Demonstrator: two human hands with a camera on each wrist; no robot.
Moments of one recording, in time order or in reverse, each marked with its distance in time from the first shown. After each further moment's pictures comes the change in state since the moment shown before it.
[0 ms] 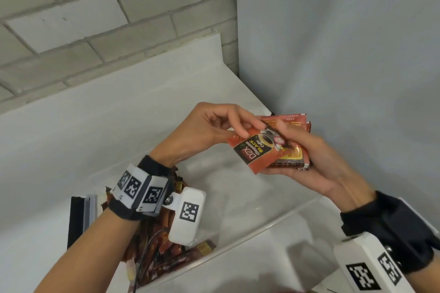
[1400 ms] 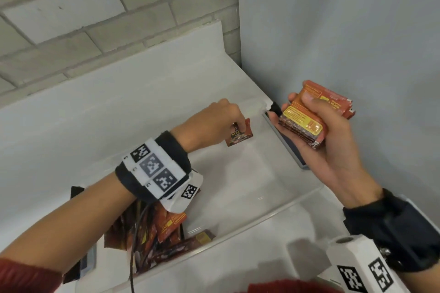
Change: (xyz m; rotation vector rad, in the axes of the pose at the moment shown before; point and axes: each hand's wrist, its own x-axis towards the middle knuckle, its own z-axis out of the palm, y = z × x) left_hand 0.026 -0.024 -0.006 1.249 -0.195 -0.507; right_hand 0.002 0.001 -0.004 0.277 0.288 -0.454
